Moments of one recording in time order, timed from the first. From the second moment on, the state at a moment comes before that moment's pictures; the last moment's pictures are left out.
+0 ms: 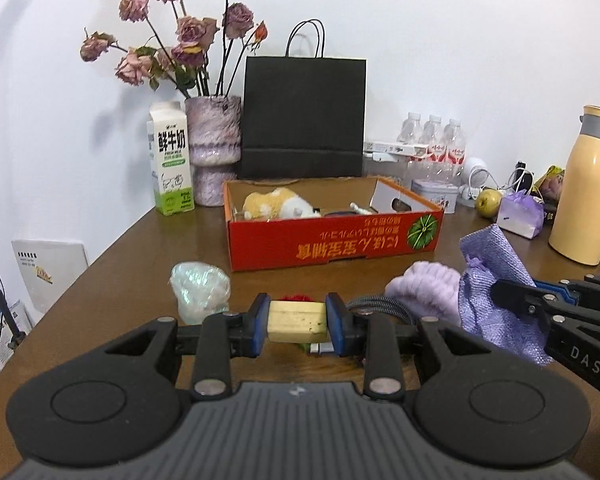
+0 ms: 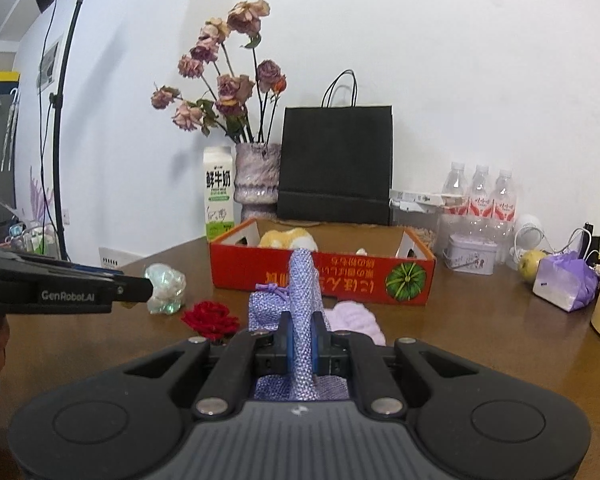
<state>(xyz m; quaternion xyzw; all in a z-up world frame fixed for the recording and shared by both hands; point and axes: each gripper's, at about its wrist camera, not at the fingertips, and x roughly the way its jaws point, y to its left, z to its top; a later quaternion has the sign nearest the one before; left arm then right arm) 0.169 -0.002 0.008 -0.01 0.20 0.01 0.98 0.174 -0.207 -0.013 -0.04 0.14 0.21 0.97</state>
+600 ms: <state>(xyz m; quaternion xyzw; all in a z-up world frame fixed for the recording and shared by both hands) 0.224 -0.018 0.044 -0.01 0.17 0.00 0.99 0.226 -0.204 0.025 -0.02 0.10 0.21 0.97</state>
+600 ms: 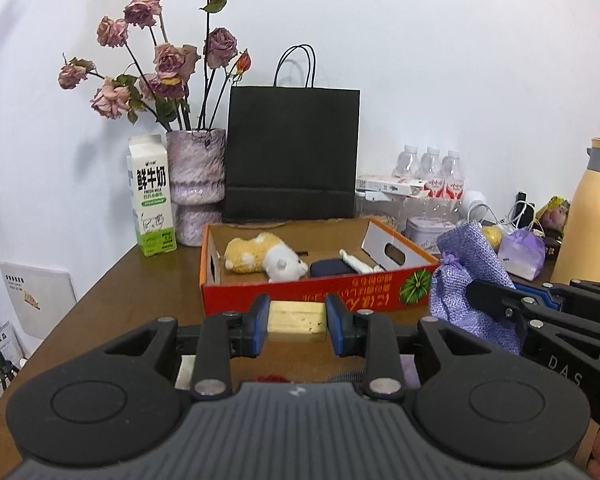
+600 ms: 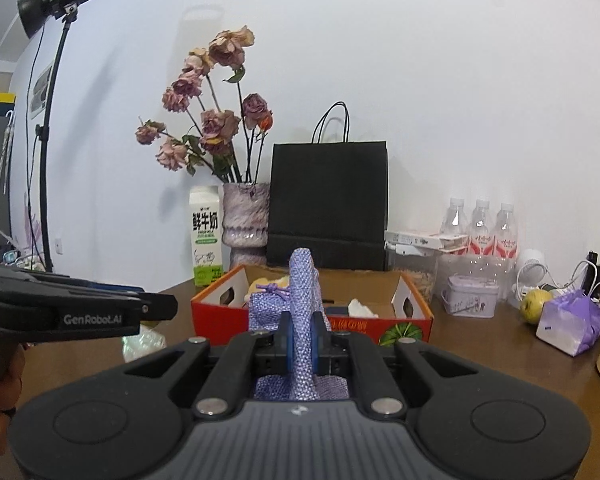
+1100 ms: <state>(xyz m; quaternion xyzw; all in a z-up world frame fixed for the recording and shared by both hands) 0.281 -0.025 0.056 -0.02 0.16 0.00 0.99 0.284 -0.199 0.044 -0.03 0.09 0.21 0.97</state>
